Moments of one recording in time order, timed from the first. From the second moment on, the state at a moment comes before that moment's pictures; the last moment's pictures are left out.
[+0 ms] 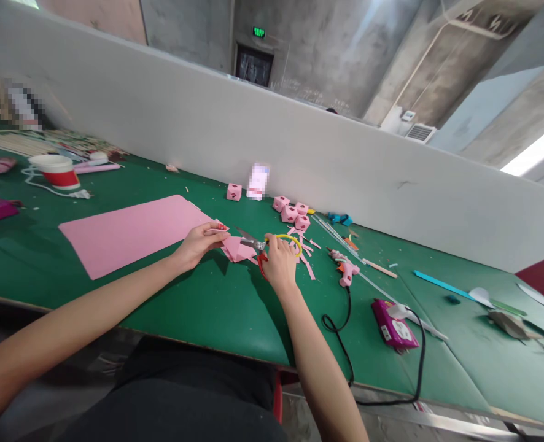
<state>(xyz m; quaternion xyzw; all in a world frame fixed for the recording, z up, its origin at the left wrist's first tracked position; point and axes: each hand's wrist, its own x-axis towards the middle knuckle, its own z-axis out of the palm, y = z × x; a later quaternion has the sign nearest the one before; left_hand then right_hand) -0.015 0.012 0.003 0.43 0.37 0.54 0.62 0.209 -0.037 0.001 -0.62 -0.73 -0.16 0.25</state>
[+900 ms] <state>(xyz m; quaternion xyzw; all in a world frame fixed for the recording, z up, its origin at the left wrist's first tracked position) -0.016 0.025 -0.005 0.36 0.40 0.51 0.67 0.209 -0.037 0.001 -0.65 -0.71 -0.14 0.25</state>
